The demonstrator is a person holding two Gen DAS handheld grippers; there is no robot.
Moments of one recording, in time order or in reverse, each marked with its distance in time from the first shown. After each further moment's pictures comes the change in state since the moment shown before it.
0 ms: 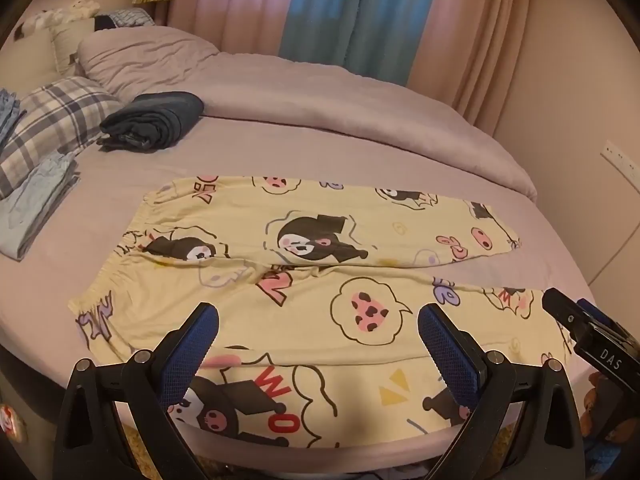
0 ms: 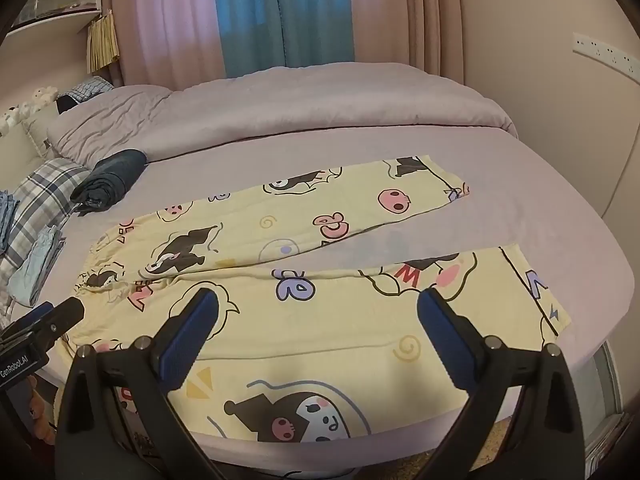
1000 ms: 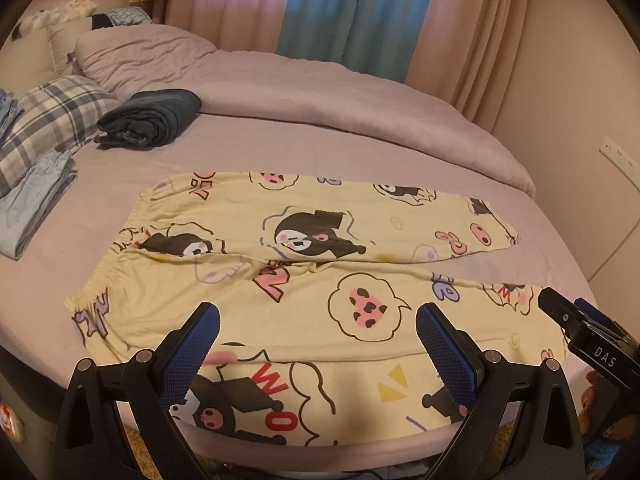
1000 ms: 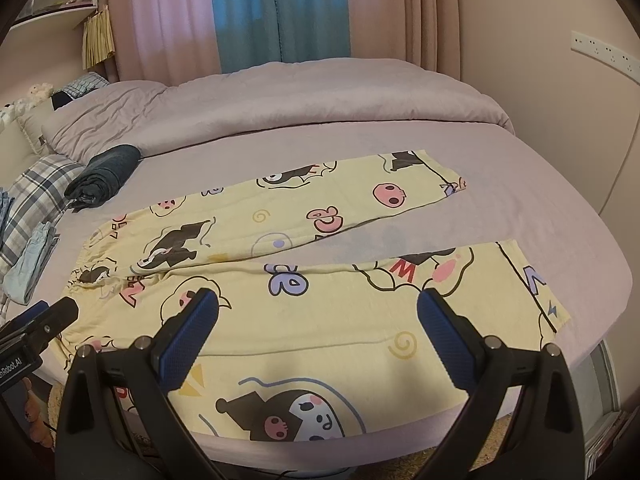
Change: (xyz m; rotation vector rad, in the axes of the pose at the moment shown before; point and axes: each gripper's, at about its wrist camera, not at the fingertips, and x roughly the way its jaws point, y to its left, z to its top) left arm 0.002 0.003 -0.003 -0.001 -0.007 -0.004; right arm 0.007 -0.007 -0.001 0.002 0.014 -0.012
